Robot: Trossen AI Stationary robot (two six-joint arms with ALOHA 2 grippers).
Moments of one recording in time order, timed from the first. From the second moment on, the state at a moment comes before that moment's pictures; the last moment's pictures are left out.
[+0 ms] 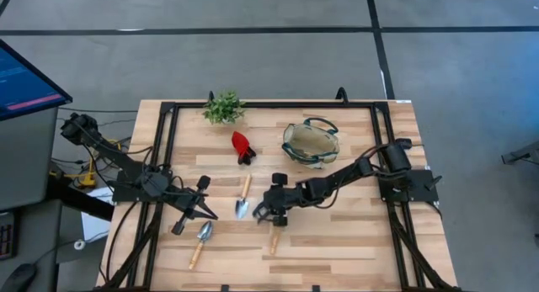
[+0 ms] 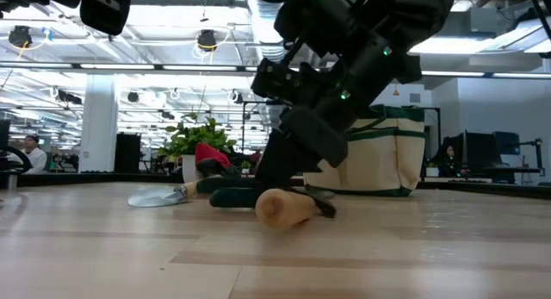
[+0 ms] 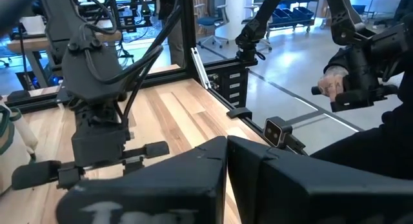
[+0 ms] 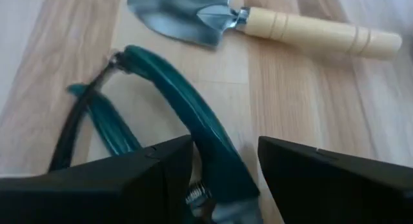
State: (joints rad) left arm -0.58 0.79 0.30 0.35 -0.16 0.02; right arm 0.23 2.05 1.13 0.06 0.22 0.08
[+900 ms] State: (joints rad) left arm -0.58 0.79 0.30 0.34 -0.16 0.02; right arm 0.21 2.01 1.19 -0.03 0.24 0.08
